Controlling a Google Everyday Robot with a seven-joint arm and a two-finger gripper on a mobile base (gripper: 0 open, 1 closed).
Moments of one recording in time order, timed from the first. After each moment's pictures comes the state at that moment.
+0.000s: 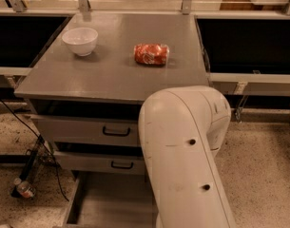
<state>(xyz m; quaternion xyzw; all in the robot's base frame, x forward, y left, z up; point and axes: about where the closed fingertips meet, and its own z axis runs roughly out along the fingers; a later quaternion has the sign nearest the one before) 0.474 -0.102 0.370 -0.37 0.85 -0.15 0.33</state>
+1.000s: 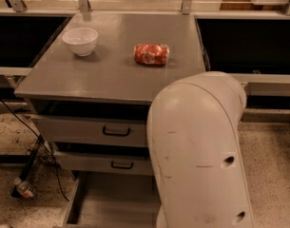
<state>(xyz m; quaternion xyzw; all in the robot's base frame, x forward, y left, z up) 0.499 -0.146 0.481 -0.33 0.81 -0.27 0.40</state>
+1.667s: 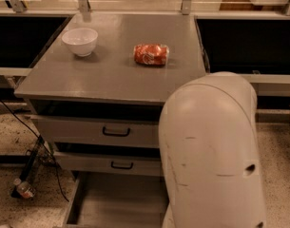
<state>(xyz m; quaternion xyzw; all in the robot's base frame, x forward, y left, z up) 0.482 -0.159 0.488 -0.33 0.81 -0.28 0.40</state>
